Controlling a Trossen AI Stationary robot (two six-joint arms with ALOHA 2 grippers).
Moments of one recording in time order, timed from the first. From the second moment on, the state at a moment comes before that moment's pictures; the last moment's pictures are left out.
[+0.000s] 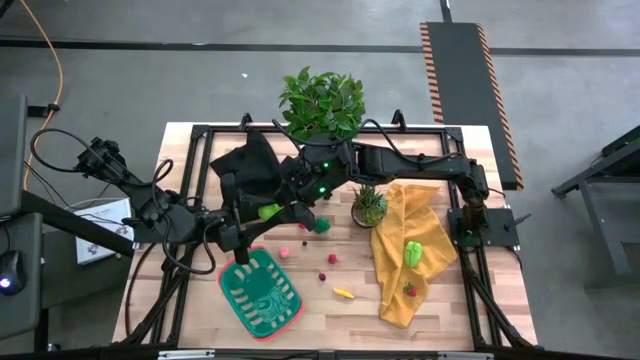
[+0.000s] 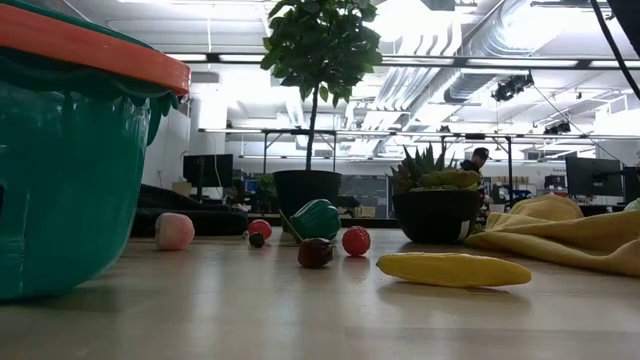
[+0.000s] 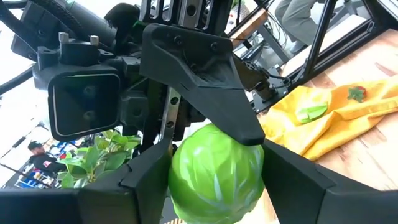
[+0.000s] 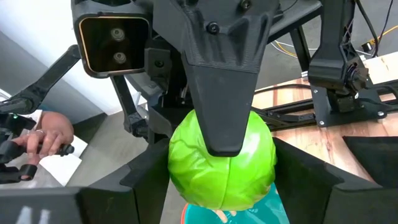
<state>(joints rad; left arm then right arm) -0.51 1.08 1.08 -0.18 -0.88 0.65 0.01 1.98 2.11 -0.43 -0.46 0.43</state>
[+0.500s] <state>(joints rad) -0.51 1.08 1.08 -0.18 -0.88 0.65 0.01 1.98 2.11 -0.42 -0.46 0.43</state>
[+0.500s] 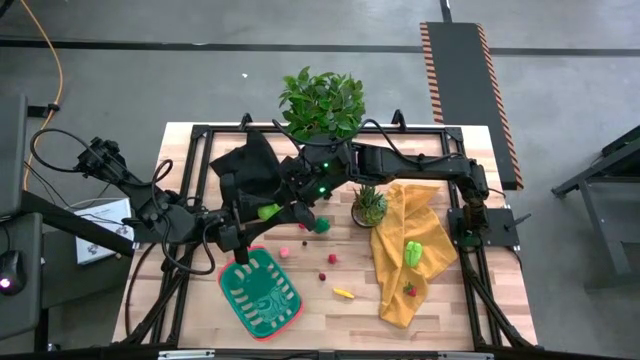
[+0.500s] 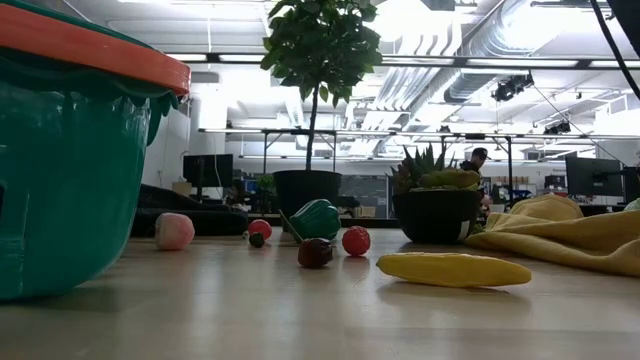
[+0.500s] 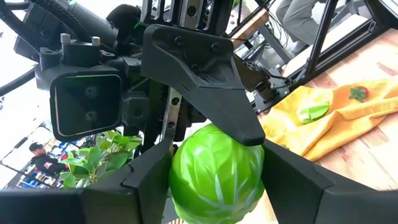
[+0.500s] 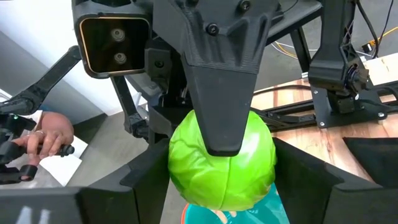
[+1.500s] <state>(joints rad) -0.51 1.08 1.08 -0.18 -0.88 0.65 0.01 1.98 2.11 -0.41 -0.47 0.43</state>
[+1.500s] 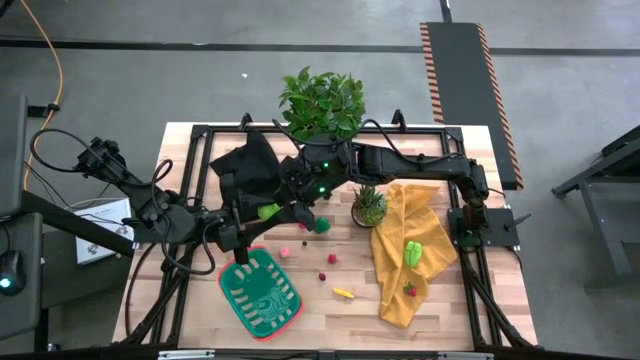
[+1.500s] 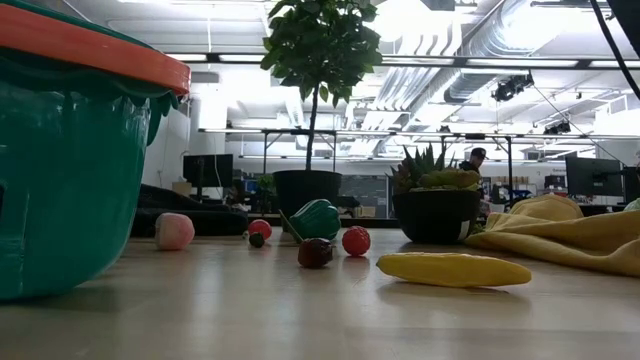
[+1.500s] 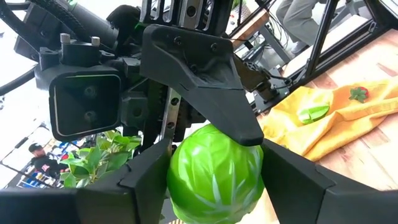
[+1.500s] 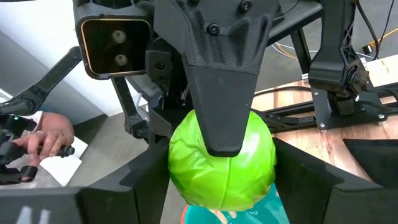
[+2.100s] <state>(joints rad) -0.51 1.08 1.08 -0.18 -0.88 0.65 0.01 1.98 2.11 -0.40 -0.47 0.43</state>
